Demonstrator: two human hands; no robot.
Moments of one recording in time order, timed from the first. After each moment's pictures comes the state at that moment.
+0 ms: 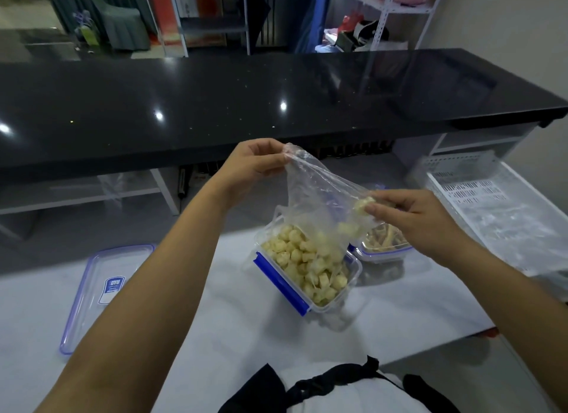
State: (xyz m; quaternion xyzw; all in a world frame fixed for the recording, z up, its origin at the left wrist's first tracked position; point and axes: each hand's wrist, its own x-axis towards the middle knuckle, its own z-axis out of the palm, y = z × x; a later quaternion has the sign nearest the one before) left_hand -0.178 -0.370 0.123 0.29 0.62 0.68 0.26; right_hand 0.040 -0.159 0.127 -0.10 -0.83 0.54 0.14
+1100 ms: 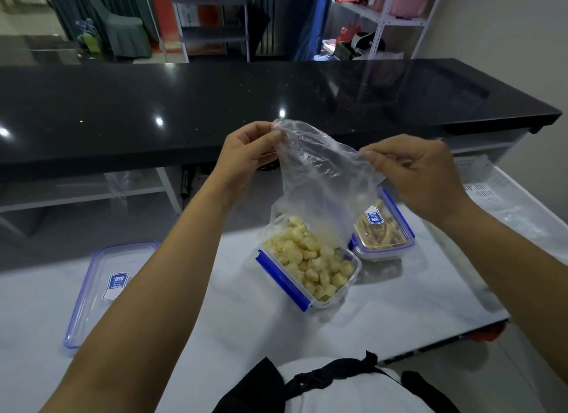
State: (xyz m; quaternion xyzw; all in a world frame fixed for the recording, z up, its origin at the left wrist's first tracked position) left_hand -0.169 -0.381 0.135 0.27 0.59 0.74 0.18; right_hand 0.016 -0.173 0.180 -0.03 -0.89 0.32 0.33
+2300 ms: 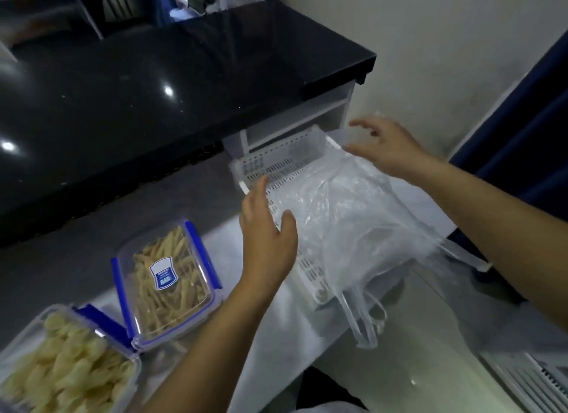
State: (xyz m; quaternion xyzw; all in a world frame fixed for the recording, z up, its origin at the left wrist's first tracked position) left_hand 0.055 0.024 0.070 0.28 0.79 0.53 0.14; right_hand 0.132 0.265 0.125 -0.35 -0.86 0.33 0.14
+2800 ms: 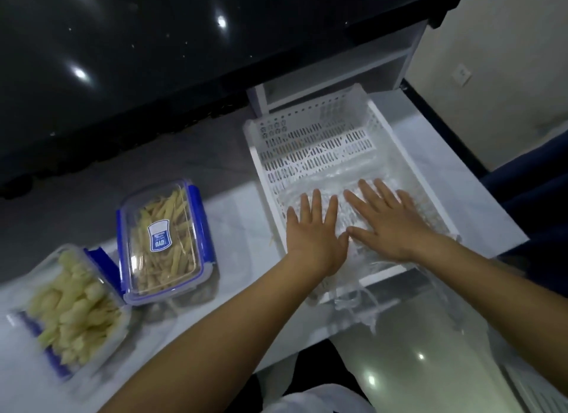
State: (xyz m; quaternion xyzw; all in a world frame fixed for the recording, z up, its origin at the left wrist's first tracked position) left_hand 0.081 0.108 -0.023 0.40 0.88 -0.12 0.23; right_hand 0.167 0.257 -0.030 -0.17 -0.96 0.10 -0.22
